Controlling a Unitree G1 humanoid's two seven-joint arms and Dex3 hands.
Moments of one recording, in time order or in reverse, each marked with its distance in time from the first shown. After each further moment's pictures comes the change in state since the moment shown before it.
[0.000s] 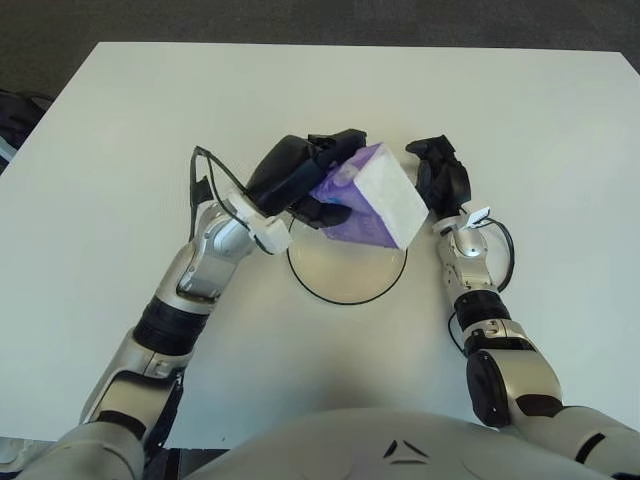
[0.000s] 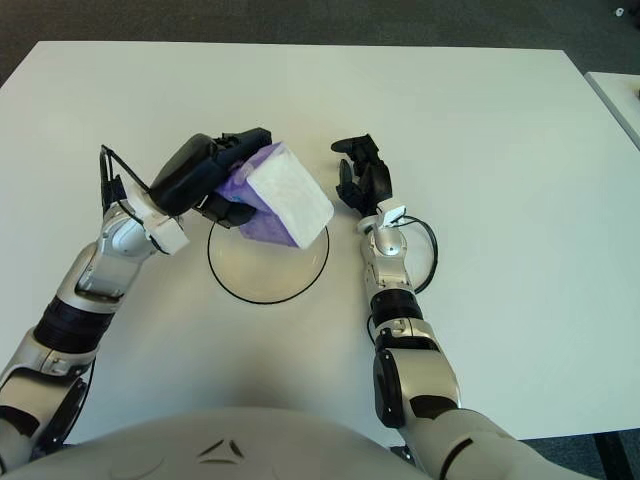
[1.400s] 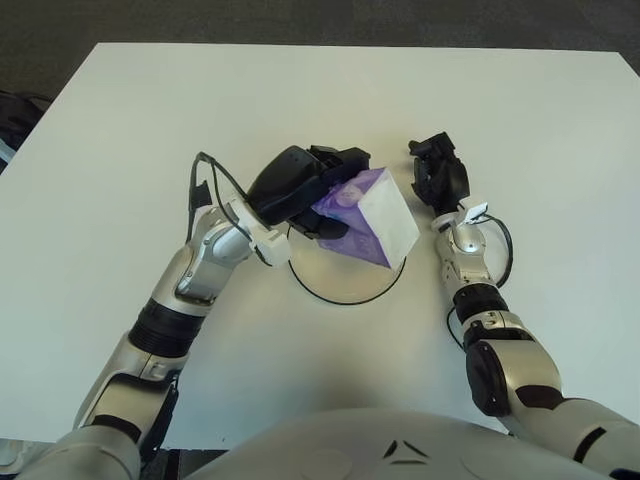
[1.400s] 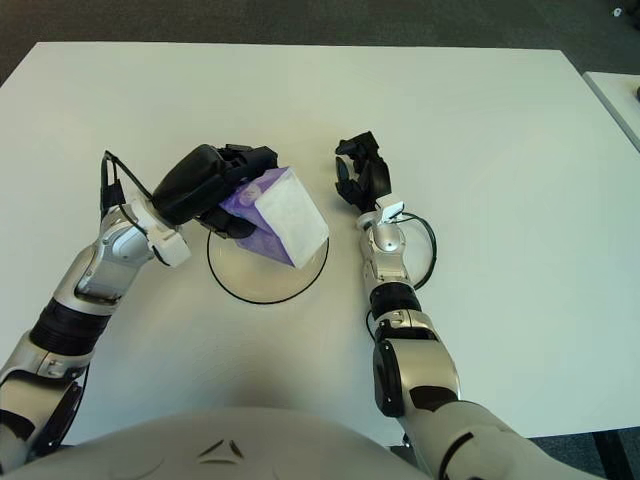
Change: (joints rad) left arm 0.010 0.007 0.014 0.044 0.105 -0.096 0.010; right arm -0.055 -0.012 0.002 0.092 -0.005 -0.039 0.002
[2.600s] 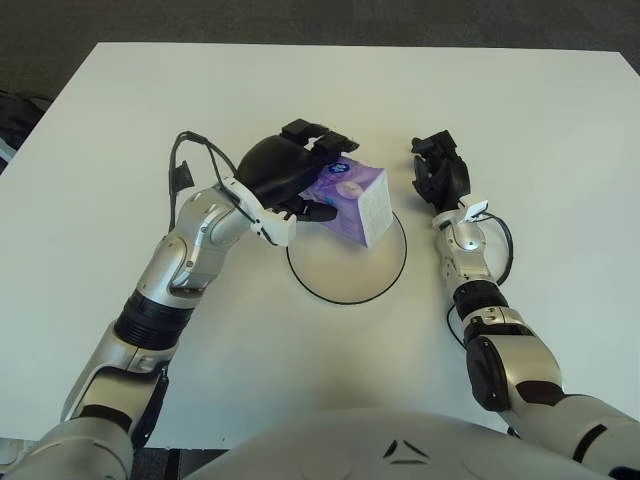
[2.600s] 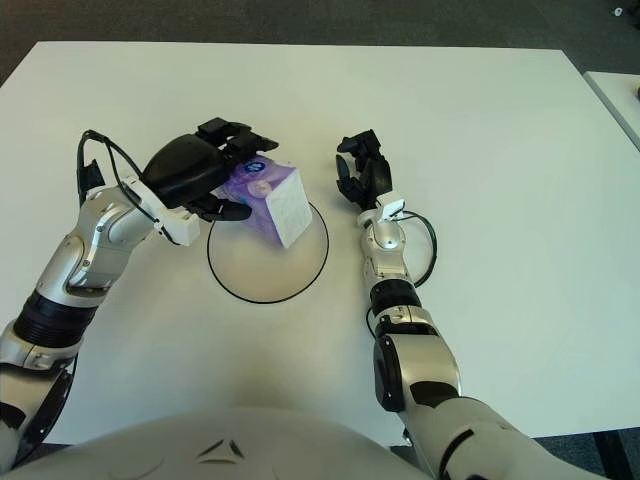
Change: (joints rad) left arm -0.050 0.062 0.007 -0.105 0.279 0.290 -0.238; right arm -0.016 -0.003 0.000 0.026 -0.001 -0.010 -0.025
